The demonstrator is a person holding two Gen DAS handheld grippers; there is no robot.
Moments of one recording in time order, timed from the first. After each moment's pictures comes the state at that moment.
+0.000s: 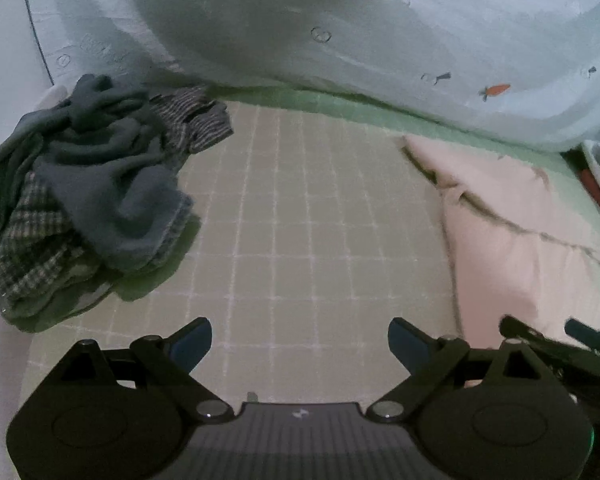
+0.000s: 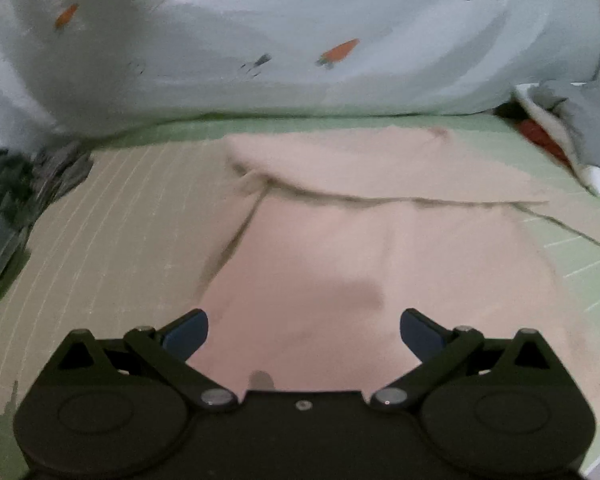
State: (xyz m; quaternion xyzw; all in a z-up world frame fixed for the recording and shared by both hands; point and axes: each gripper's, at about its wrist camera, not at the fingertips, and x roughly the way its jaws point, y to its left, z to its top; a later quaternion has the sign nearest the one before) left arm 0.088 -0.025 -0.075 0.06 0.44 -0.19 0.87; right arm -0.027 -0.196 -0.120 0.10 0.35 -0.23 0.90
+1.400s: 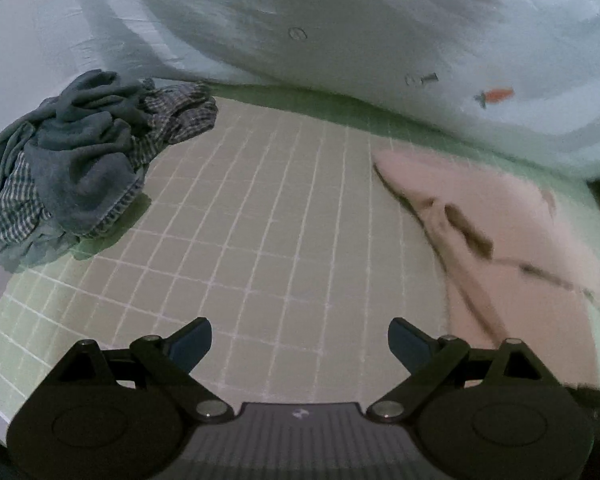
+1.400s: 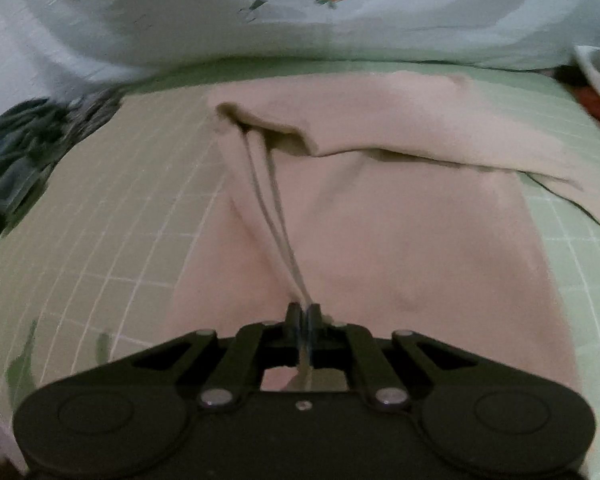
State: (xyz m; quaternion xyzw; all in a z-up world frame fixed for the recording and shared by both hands) left arm 0.041 -0.164 -0.062 0.01 0.44 -0.09 0.89; right arm -0.069 -0.352 -0.133 0.11 0.43 -0.07 0.90
